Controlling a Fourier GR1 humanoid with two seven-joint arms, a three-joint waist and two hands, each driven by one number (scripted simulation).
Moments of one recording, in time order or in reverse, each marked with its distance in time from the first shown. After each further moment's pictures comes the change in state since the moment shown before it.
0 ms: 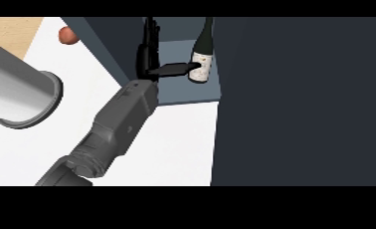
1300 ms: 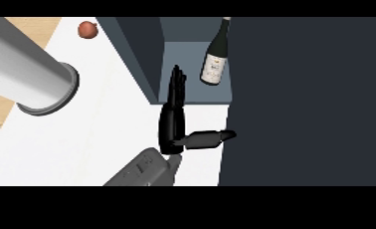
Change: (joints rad) left arm 0.597 0.021 -0.651 -0.970 0.146 0.470 0.151; right arm 0.029 -0.025 -0.031 -0.026 0.028 -0.038 0.013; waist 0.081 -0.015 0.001
